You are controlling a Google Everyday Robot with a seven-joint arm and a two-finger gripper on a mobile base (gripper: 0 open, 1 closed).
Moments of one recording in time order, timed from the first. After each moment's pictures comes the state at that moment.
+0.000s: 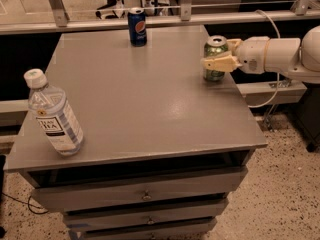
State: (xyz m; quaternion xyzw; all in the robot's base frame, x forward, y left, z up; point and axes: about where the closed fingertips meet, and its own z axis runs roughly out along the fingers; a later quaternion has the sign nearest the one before) arm 0.689 -0.166 0.888 -0.43 0.67 0.24 0.55
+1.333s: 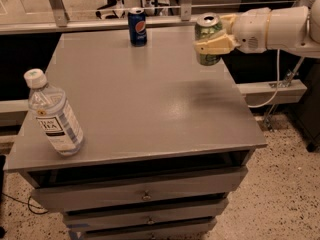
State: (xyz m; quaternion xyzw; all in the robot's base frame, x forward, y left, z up) arm 0.658 -0.127 0.964 -0.48 0.64 0.22 0.56
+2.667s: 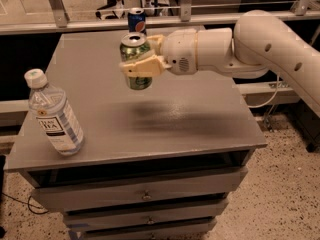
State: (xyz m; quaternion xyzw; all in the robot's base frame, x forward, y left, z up) arm 0.571 0.055 0.959 -0.51 0.58 0.37 0.52
